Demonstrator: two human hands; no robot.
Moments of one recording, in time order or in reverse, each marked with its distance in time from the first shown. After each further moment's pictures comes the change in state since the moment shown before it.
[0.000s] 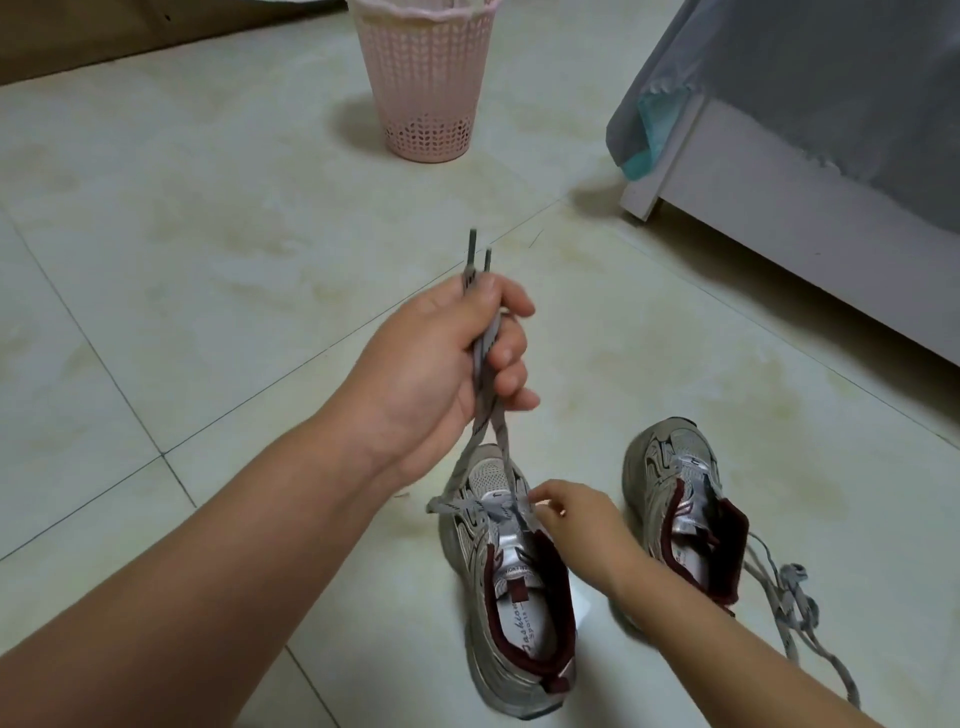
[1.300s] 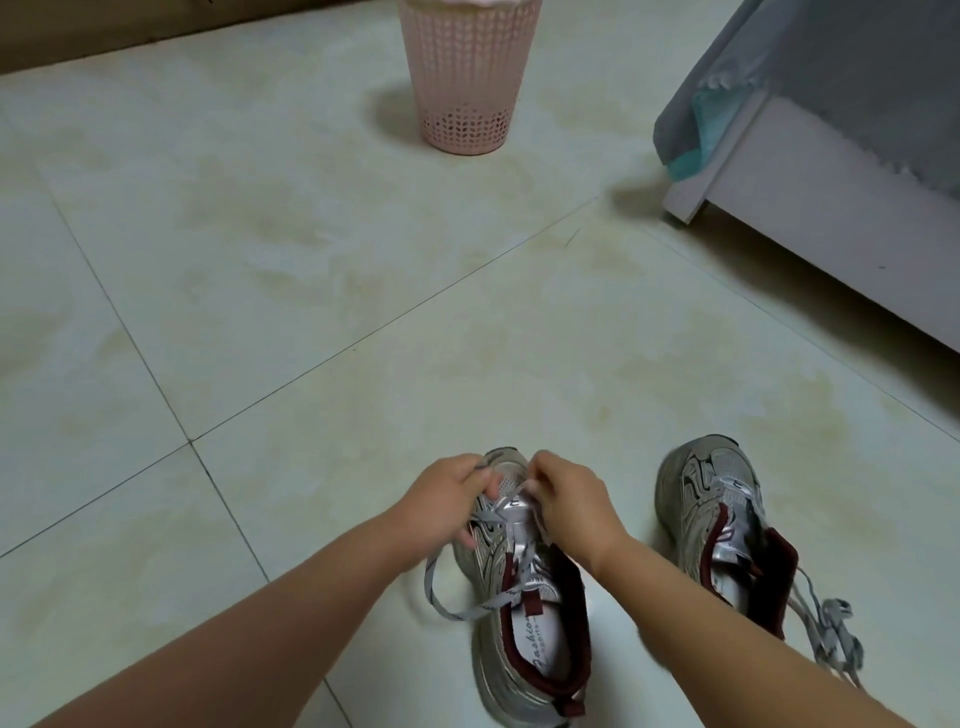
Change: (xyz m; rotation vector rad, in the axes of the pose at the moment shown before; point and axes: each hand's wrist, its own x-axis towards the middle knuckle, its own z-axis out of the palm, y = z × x) left_hand 0.006 -0.123 -0.094 0.762 0.132 -0.413; right_hand 0.050 -0.014 0.025 -0.032 0.097 -0.256
